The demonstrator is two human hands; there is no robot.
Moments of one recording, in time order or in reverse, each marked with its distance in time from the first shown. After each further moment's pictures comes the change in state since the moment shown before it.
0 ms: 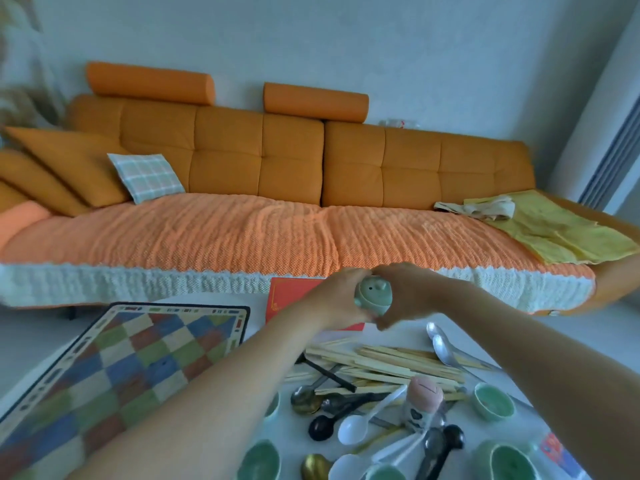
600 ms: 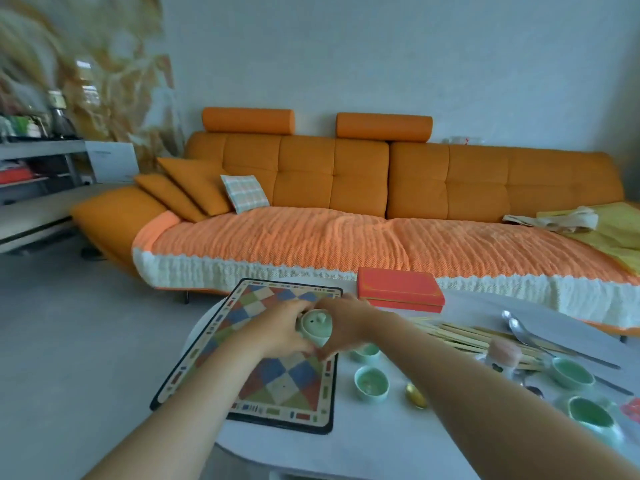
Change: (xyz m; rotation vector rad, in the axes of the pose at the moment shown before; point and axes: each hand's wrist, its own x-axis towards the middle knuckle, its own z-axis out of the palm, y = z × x) left_hand -0.283 -0.039 -0.097 0.176 0.091 -0.380; right_hand -0.042 -0.273 0.067 0.114 -0.046 -0.278
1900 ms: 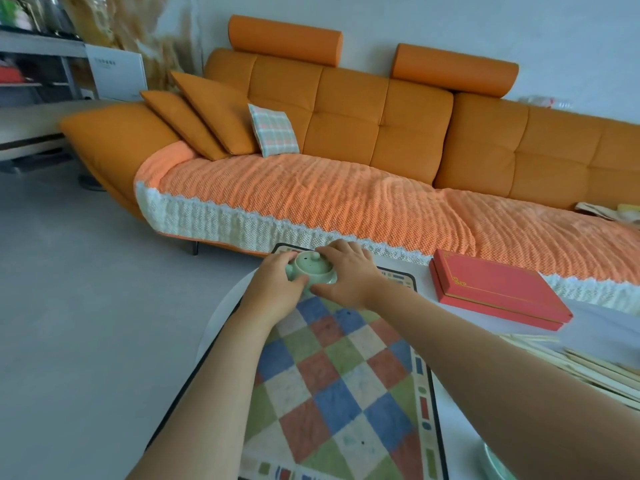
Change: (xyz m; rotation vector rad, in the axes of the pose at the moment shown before) left_hand 0.102 -0.192 -0.015 -0.250 0.512 -0.231; right_hand 0.224 -0.022 0.068 -0.027 0.246 -0.090
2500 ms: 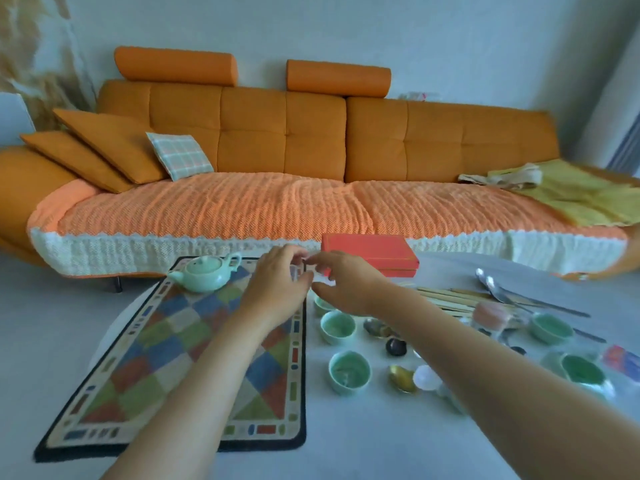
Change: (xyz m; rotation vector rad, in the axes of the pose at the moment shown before) left_hand -0.089 0.154 0.088 0.066 -0.121 0.351; right_hand -0.192 0.070 -0.097 0.188 0.100 0.185
